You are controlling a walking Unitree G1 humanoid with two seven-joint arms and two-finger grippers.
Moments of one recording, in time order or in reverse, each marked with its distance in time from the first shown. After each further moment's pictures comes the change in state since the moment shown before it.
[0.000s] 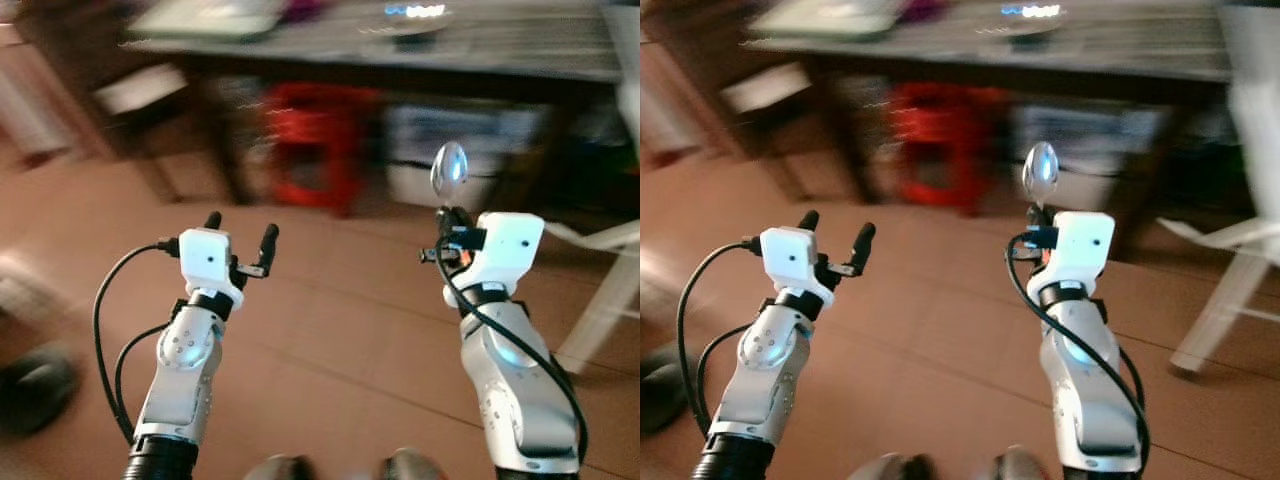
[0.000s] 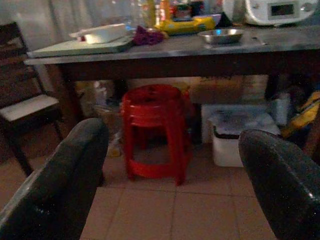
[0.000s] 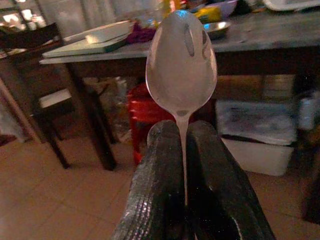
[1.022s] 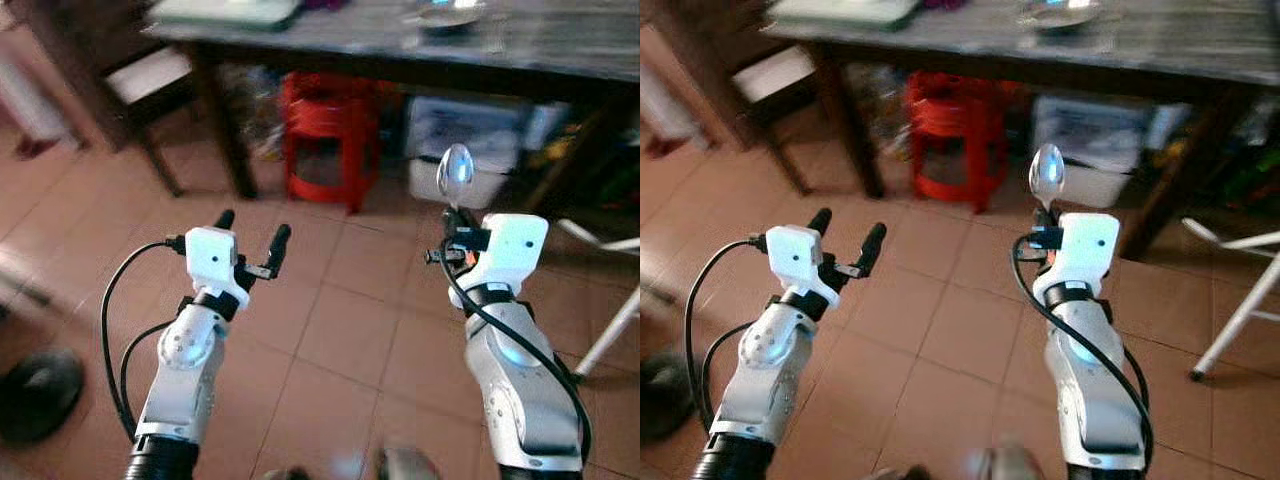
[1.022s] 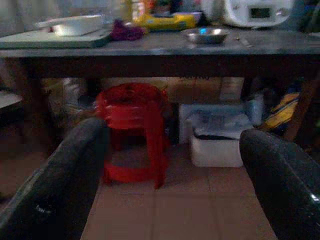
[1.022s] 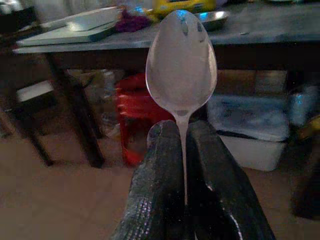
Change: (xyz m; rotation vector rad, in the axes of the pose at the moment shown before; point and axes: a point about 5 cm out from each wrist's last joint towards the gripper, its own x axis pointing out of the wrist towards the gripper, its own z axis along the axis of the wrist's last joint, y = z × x) left arm 0.001 -0.004 0.005 -0.028 -0.017 -0.093; right arm 0.001 -0.005 -0.003 -0.008 0.006 -0.014
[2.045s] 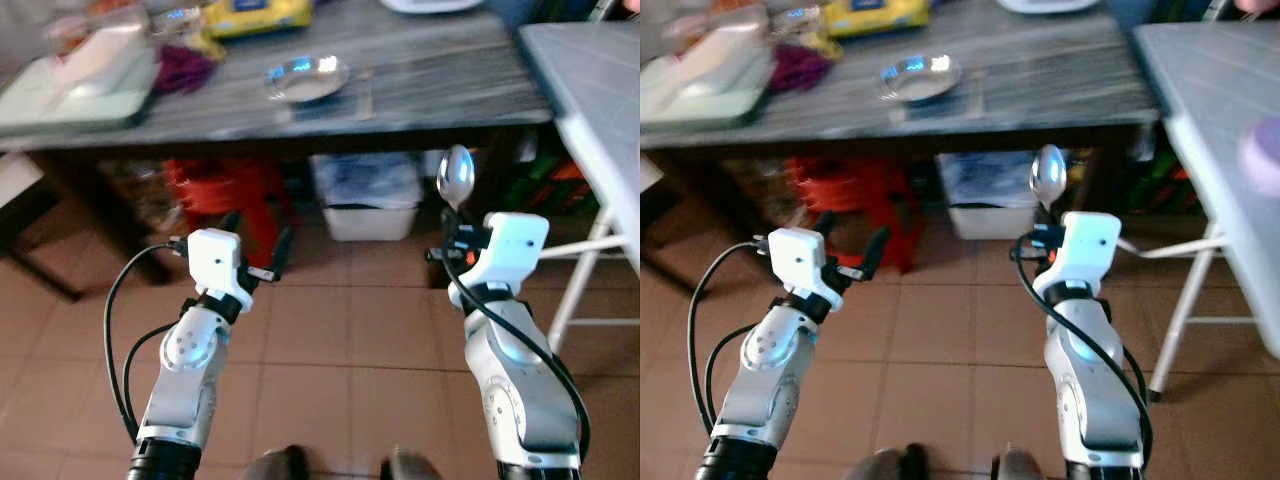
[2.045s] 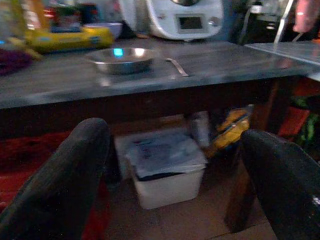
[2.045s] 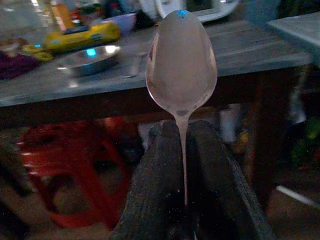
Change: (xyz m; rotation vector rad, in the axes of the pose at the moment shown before) left arm -0.002 -0.004 -0.002 -0.020 0.004 -0.005; right arm 0.002 0.001 0.000 0.033 0.009 0.001
